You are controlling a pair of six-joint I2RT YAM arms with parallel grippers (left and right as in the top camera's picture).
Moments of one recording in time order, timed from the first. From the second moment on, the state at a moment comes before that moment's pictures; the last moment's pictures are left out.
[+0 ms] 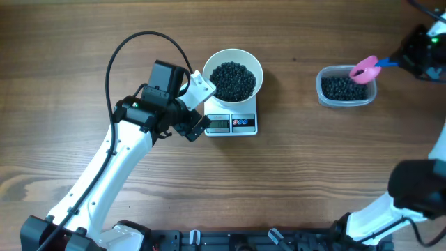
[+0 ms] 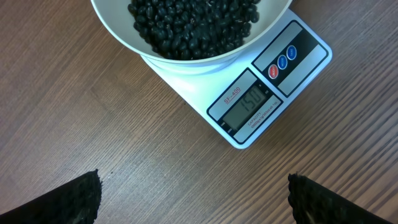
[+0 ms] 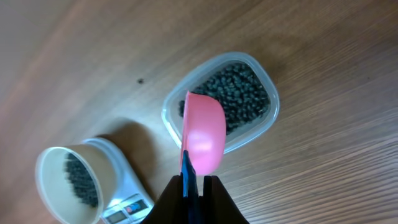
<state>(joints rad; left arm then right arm) -0.36 1.42 1.12 -0.77 0.11 0.46 -0.34 1.87 2.06 -1.44 -0.24 0.30</state>
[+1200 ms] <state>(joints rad) -0.36 1.42 1.12 -0.77 0.11 0.46 0.09 2.01 2.06 -1.49 0.31 0.29</state>
